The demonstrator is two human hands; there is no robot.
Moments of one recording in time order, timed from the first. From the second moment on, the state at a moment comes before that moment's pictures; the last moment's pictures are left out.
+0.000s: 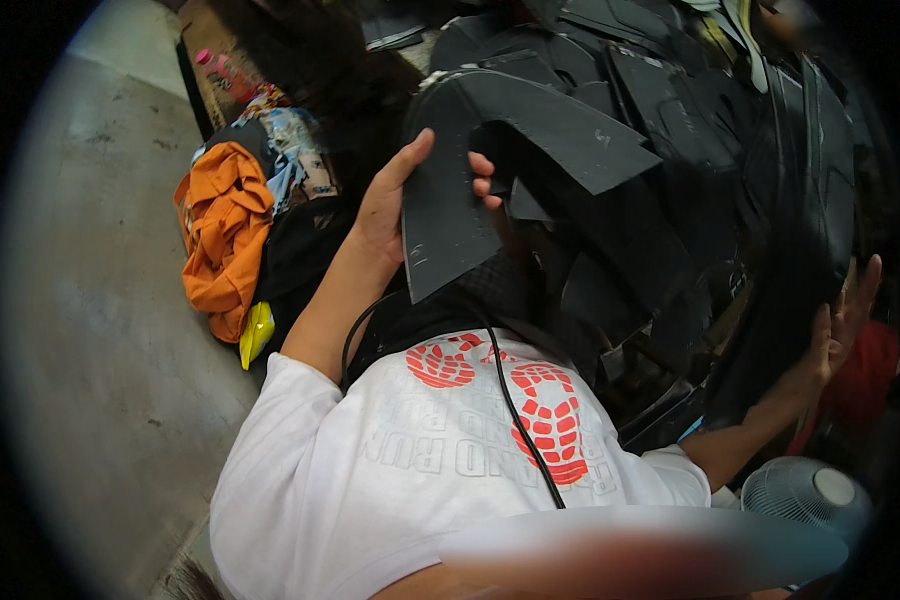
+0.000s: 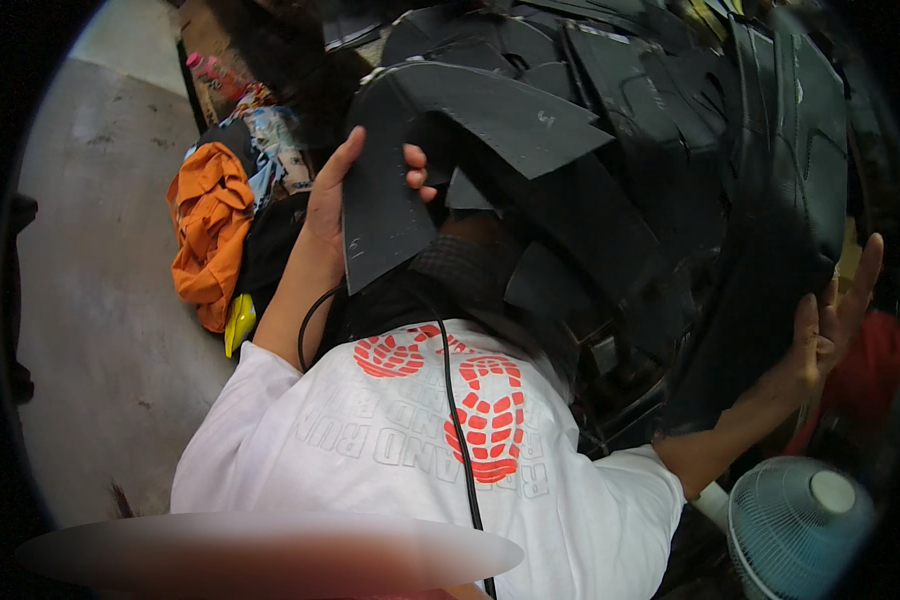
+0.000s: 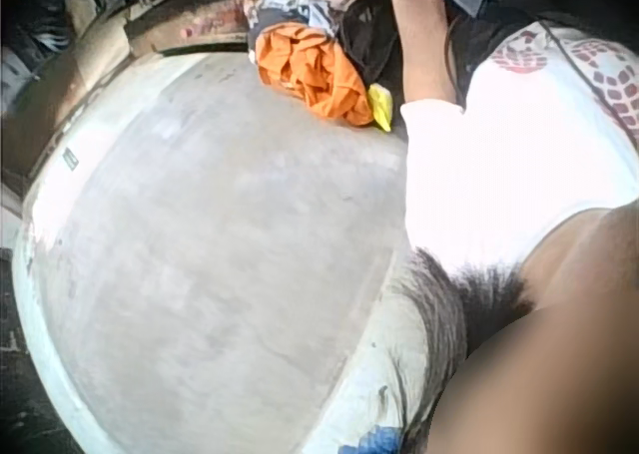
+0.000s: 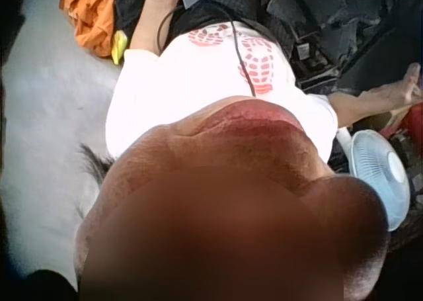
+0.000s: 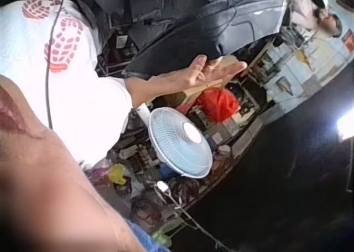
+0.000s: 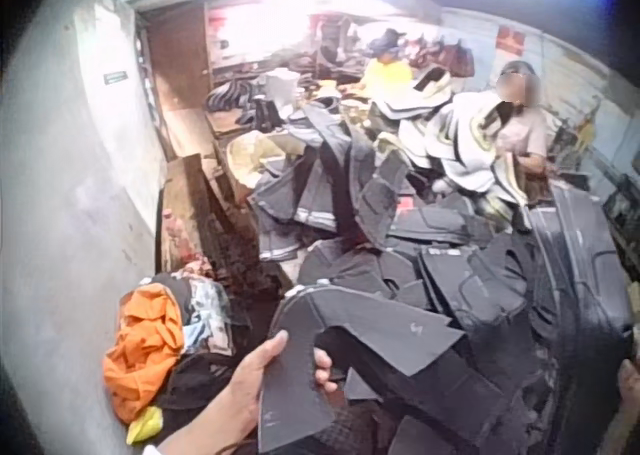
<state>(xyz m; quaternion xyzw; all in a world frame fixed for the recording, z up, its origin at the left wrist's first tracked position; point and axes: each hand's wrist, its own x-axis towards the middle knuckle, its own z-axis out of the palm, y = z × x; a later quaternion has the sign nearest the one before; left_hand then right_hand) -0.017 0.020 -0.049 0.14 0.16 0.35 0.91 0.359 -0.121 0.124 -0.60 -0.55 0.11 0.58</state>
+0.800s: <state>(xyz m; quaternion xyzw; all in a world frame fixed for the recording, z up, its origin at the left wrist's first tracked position) -0.013 0.048 0.009 0.32 0.03 0.38 0.87 0.423 -0.216 0.063 -0.62 -0.42 -0.02 0.66</state>
